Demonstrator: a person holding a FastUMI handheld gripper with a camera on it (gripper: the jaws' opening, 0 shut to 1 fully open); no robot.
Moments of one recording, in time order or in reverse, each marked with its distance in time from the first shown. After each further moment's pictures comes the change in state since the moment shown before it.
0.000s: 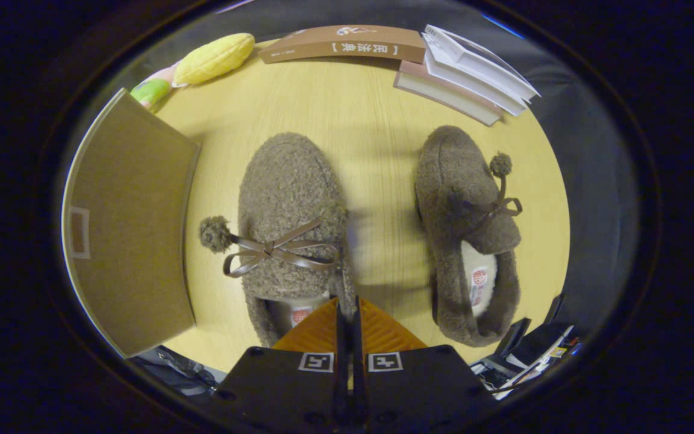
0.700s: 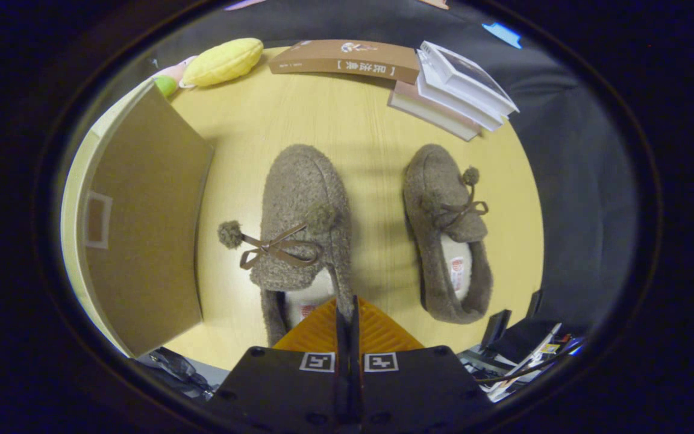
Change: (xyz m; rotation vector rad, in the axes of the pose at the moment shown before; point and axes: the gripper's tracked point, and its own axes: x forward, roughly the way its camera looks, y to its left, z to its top) arm -0.050 0.004 -0.004 -0.009 -0.050 -0.155
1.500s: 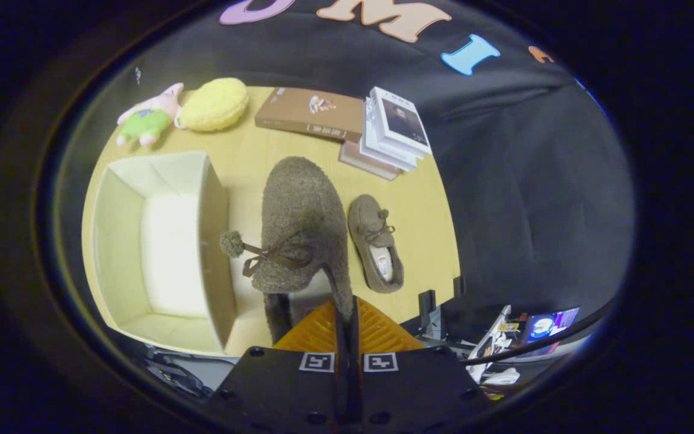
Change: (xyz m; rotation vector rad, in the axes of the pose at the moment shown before) arm -0.191 0.024 0.053 0.116 -0.087 -0.233
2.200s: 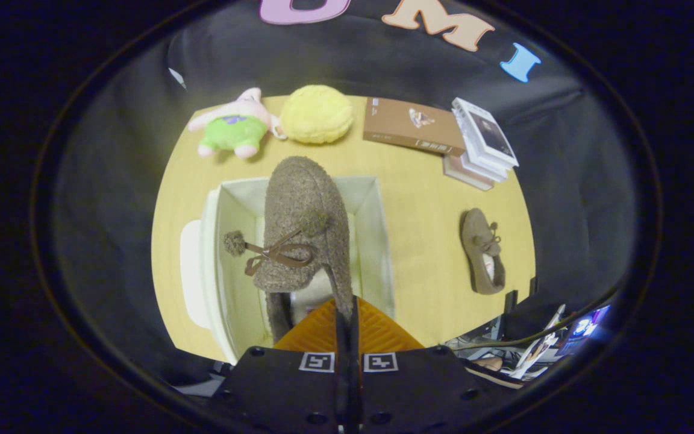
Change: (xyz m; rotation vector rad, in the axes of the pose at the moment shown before) arm -0.010 0.190 0.001 -0.014 0.077 0.261
